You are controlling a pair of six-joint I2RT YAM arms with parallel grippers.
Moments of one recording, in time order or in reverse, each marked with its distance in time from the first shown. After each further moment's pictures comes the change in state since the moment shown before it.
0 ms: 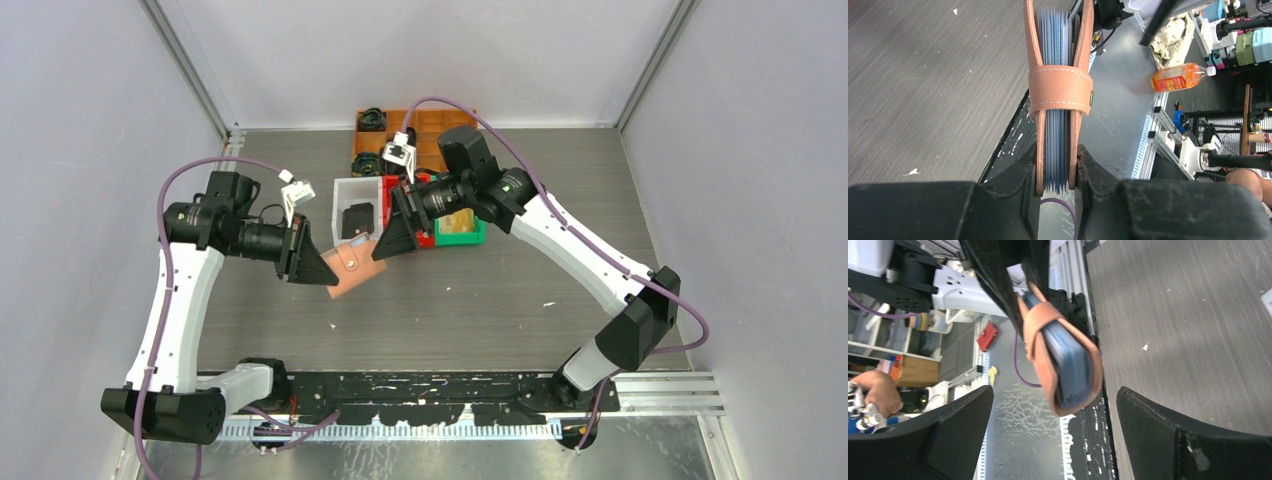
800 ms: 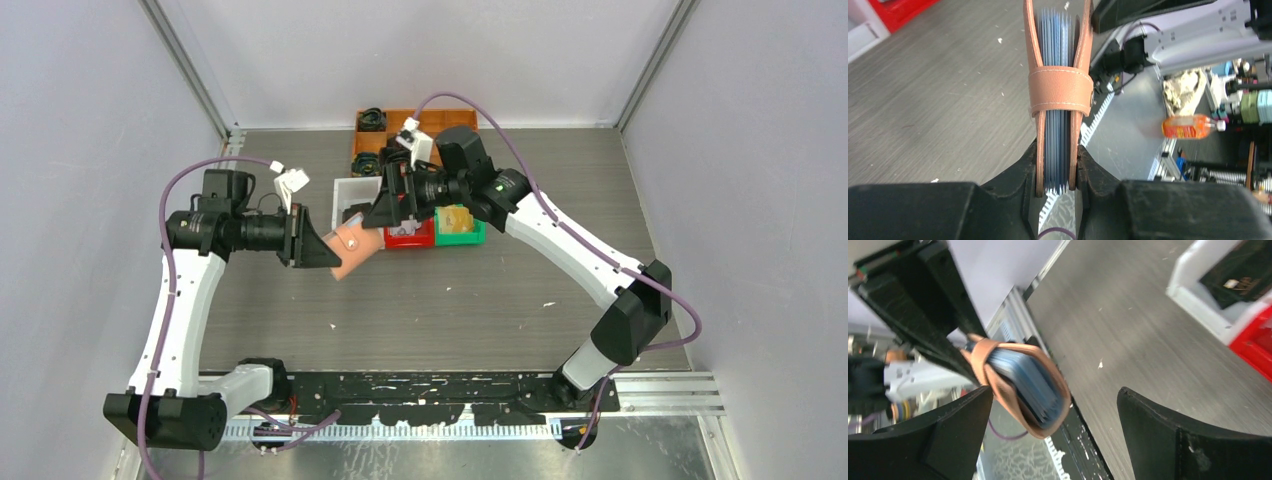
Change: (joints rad) left arm 0.038 -0.033 -0.090 0.309 -0.061 -0.293; right arm -0.016 0.029 -0.036 0.113 0.373 0.261
